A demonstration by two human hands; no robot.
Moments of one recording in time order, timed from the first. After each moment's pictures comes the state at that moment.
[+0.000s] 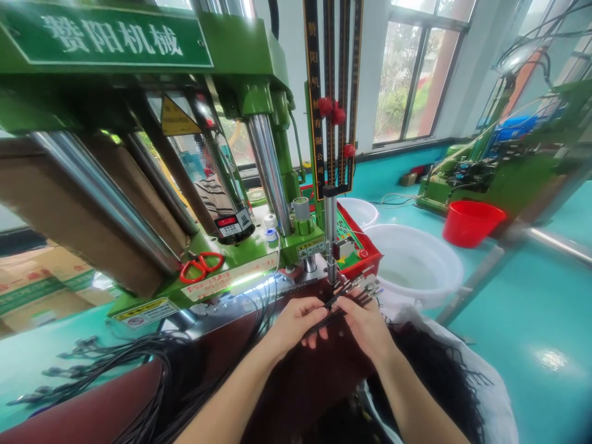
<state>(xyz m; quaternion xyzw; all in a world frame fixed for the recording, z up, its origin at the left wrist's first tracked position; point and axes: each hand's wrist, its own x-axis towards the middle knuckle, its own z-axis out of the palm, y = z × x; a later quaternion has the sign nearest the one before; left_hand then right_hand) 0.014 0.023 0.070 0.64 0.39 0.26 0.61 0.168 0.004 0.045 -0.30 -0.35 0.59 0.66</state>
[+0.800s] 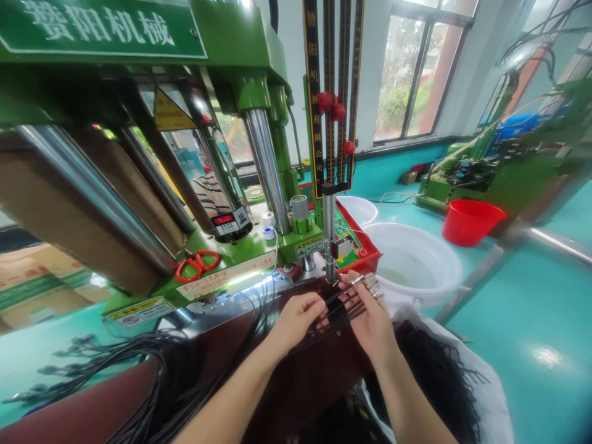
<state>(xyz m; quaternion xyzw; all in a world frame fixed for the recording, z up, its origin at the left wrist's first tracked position) 0.024 0.028 0.065 0.65 0.42 0.30 0.55 0.173 0.007 0.049 -0.24 -0.23 0.58 0.75</state>
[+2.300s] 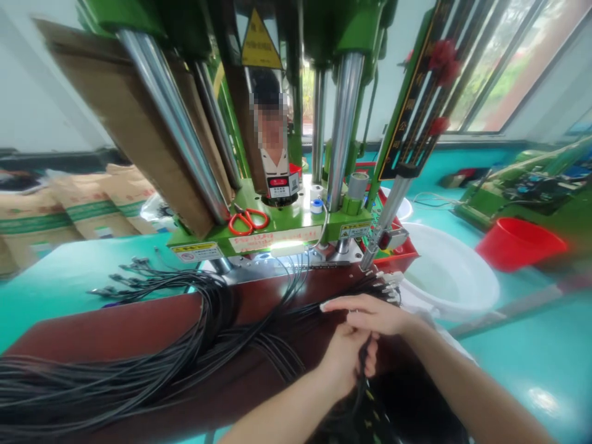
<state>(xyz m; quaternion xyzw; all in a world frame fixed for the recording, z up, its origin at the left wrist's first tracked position) 0.061 -0.031 0.007 0.23 0.37 0.42 0.80 0.158 0.032 0.071 -0.26 -0.78 0.55 0.14</state>
